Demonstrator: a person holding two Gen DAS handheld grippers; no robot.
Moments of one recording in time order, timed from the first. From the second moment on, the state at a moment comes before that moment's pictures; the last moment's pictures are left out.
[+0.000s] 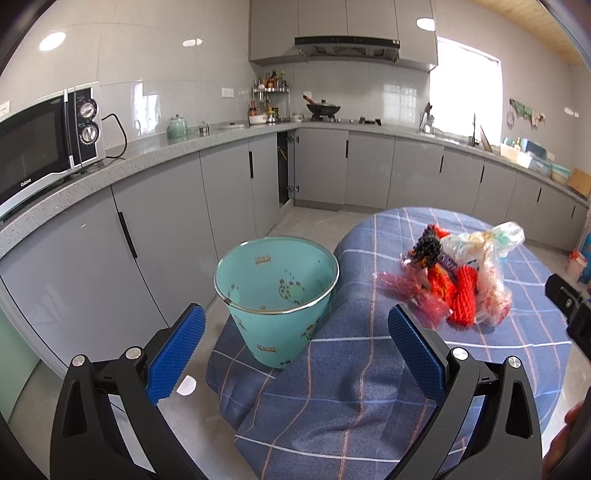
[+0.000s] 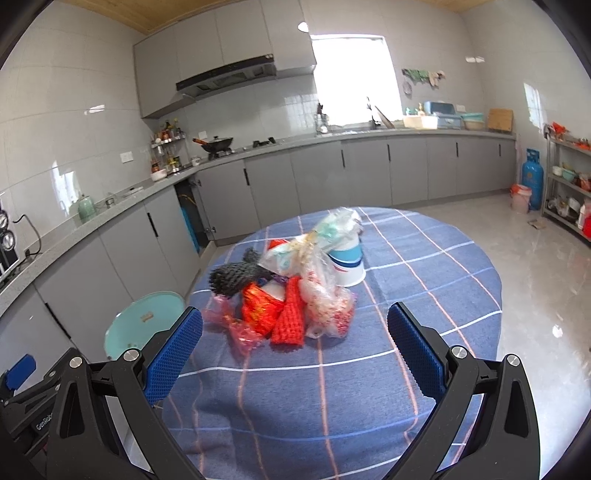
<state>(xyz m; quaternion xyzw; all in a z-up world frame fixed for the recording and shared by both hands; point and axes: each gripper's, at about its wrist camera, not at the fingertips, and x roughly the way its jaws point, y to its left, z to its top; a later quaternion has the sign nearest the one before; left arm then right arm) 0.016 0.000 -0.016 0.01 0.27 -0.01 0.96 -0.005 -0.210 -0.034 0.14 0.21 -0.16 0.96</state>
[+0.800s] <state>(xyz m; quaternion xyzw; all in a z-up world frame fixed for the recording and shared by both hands) 0.117 -0.047 -0.071 0.03 0.34 -0.06 0.94 0.076 -0.280 -0.090 0.13 0.28 -0.13 0.94</state>
